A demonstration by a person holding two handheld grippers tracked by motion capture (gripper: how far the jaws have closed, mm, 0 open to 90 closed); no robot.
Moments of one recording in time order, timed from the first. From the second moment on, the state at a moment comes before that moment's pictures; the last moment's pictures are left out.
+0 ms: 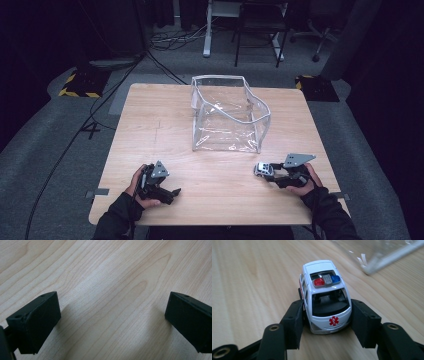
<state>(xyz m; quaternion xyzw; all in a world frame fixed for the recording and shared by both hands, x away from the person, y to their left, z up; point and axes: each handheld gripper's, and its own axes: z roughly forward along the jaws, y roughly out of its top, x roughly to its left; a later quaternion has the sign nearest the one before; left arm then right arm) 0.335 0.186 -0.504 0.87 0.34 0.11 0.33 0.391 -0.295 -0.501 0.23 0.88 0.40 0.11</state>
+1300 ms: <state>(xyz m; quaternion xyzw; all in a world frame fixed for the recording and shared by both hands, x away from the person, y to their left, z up) 0.335 0.186 -0.504 0.87 0.35 0.11 0.33 0.431 -0.341 -0.502 0.41 0.81 0.38 0.20</state>
